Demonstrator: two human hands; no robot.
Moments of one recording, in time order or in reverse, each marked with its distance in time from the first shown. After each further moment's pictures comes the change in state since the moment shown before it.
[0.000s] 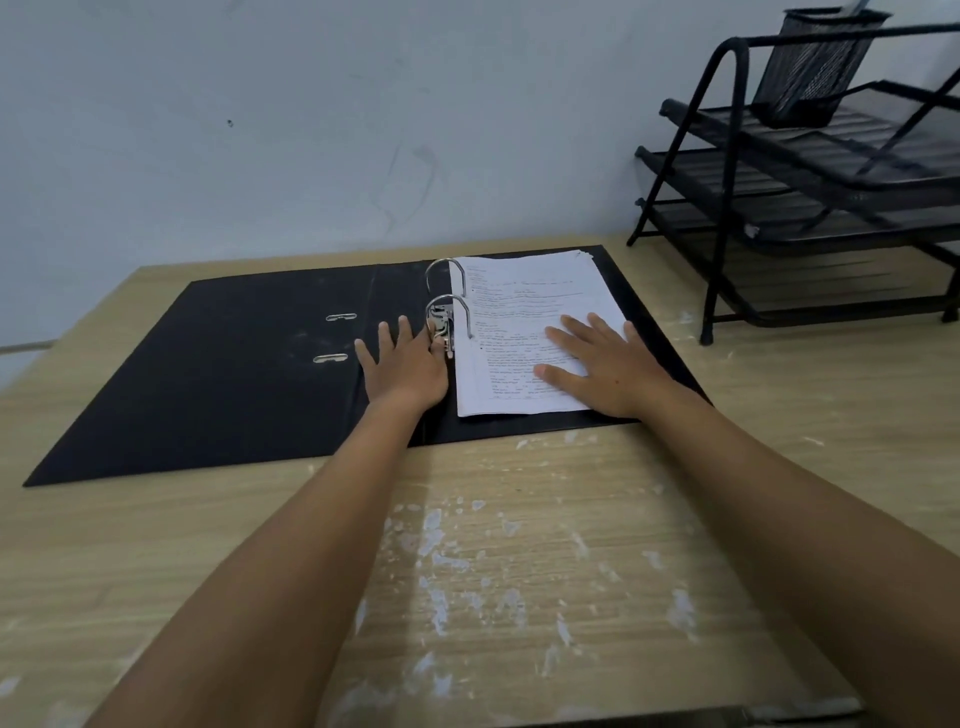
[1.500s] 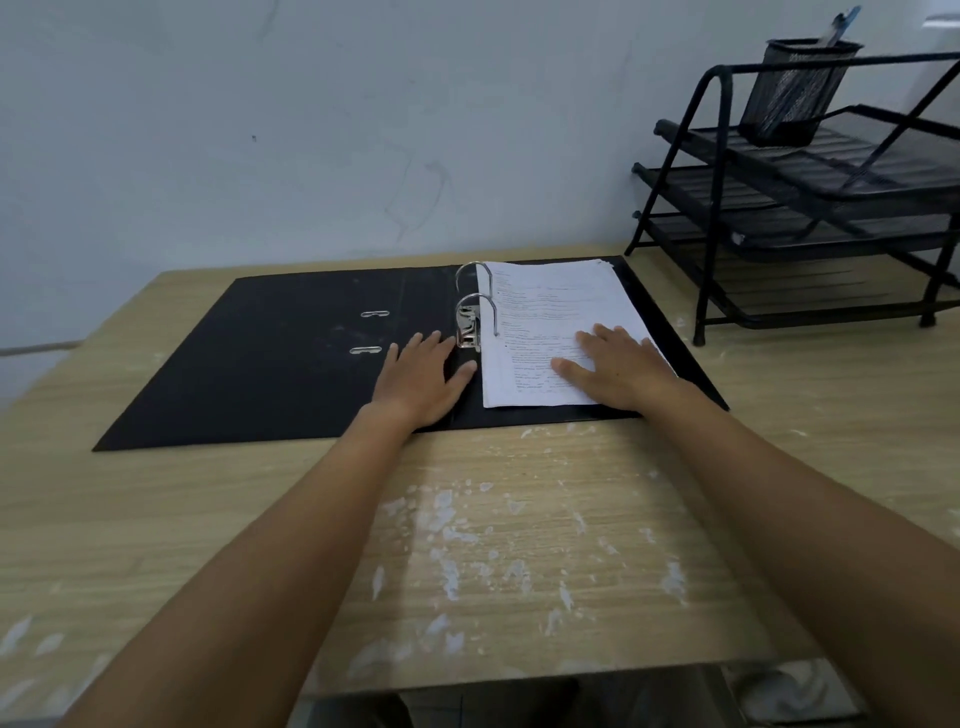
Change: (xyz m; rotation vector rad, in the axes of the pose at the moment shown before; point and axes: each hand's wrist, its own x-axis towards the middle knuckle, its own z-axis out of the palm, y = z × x) left_hand -0.028 -0.014 -0.012 -0.026 -0.022 0.252; right_hand -0.020 -0.016 -0.017 -0.002 -0.004 0.193
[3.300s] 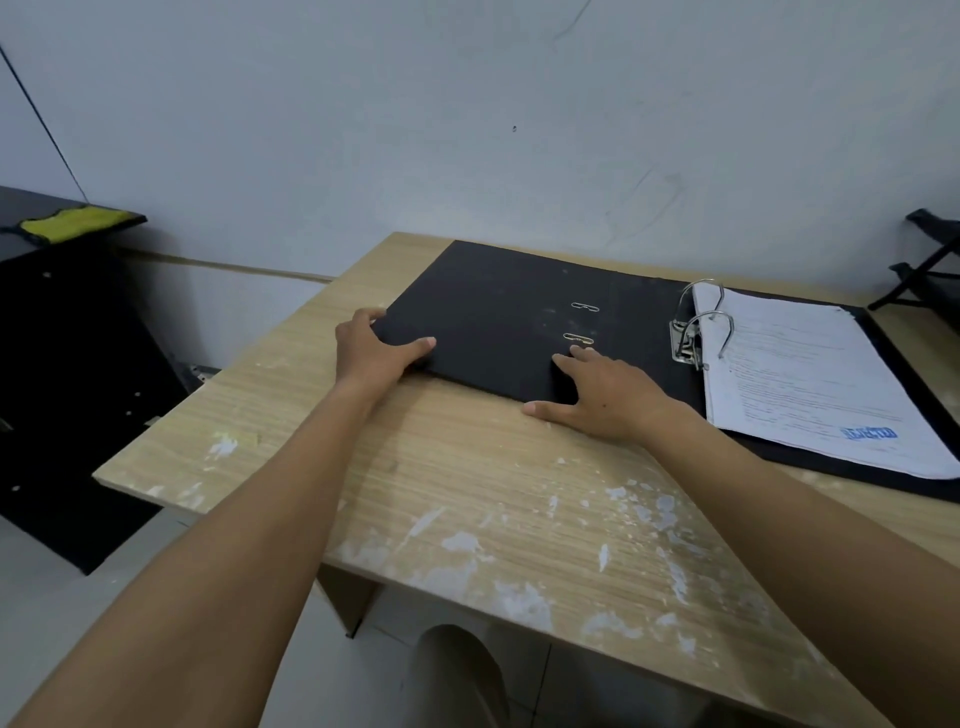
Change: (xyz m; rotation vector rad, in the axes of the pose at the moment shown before) left_hand -0.122 -0.215 -0.074 -0.703 0.572 -0.634; right_hand -0.010 -0.227 0.033 -0.134 -0.062 -0.483
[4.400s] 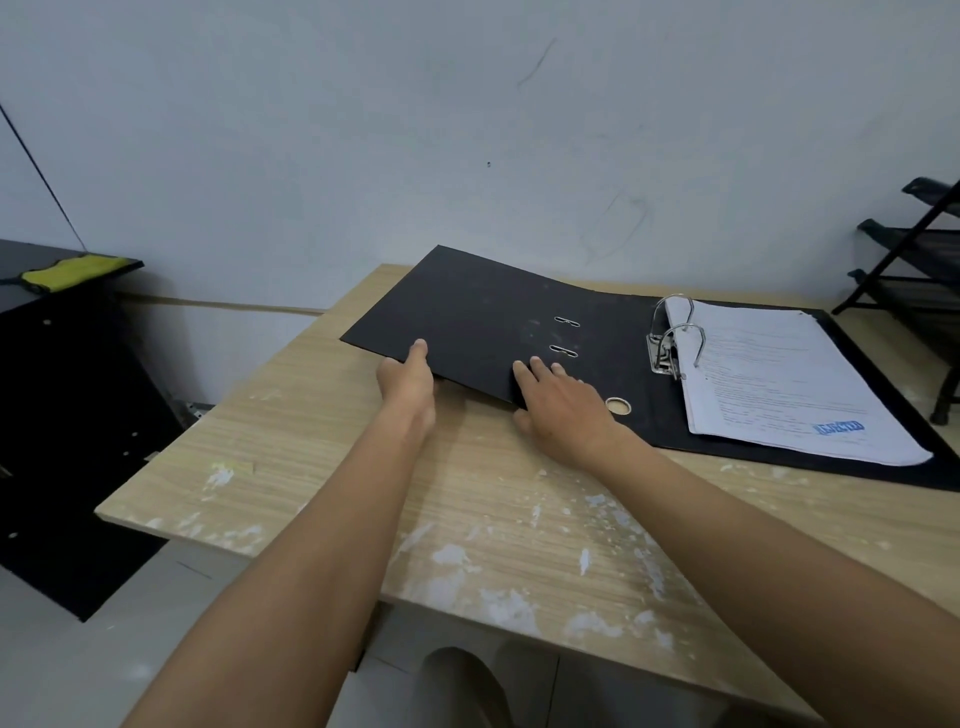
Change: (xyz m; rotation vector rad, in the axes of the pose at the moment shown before) left_hand -0.023 0.041 0.053 -0.802 0.051 -0.369; right_hand -0.009 -0.036 0.000 -0.063 0.104 0.002
